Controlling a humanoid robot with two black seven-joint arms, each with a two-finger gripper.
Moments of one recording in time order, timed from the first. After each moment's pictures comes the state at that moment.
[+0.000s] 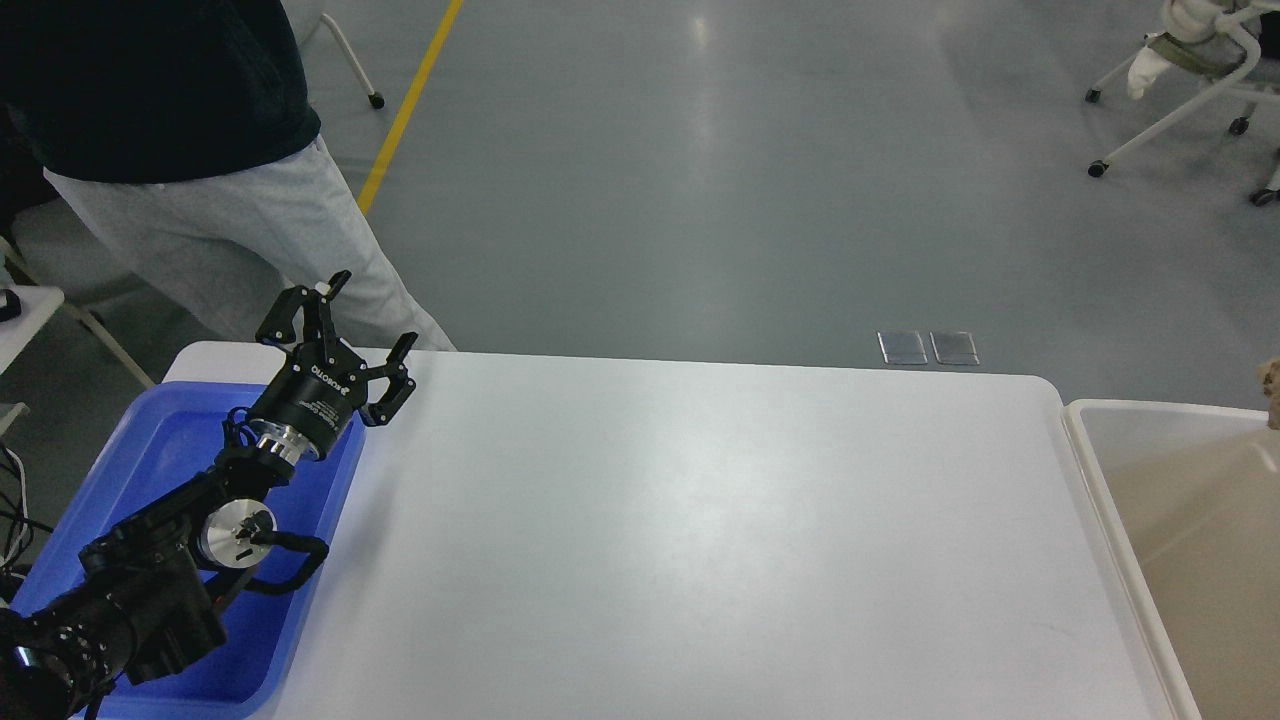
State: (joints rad) left arm -0.65 0.33 -0.60 -0.46 0.08 -0.61 -0.61; right arm 1.13 -0.79 -0.63 0.57 0.26 -0.02 0.12
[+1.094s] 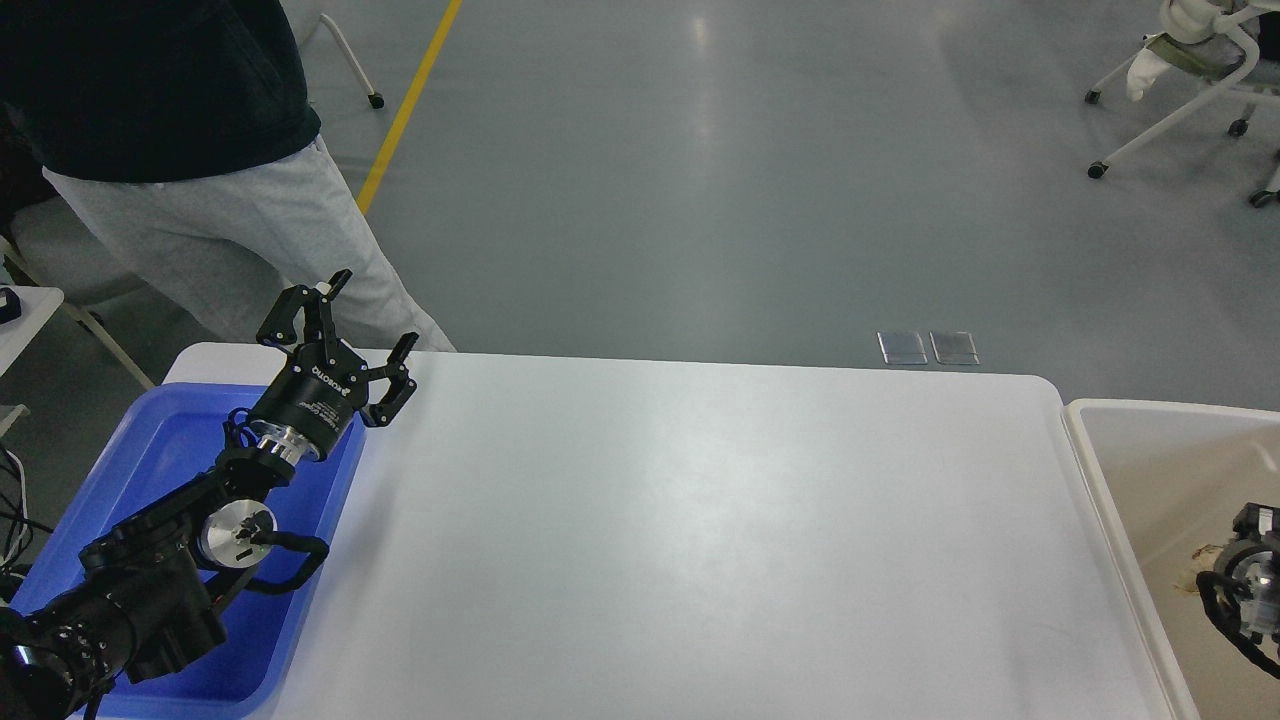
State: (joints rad) left arm -0.65 0.33 -0.60 -0.46 0.08 -0.61 -0.61; right arm 0.66 -0.42 -0.02 0.14 0.31 -0.19 -0.07
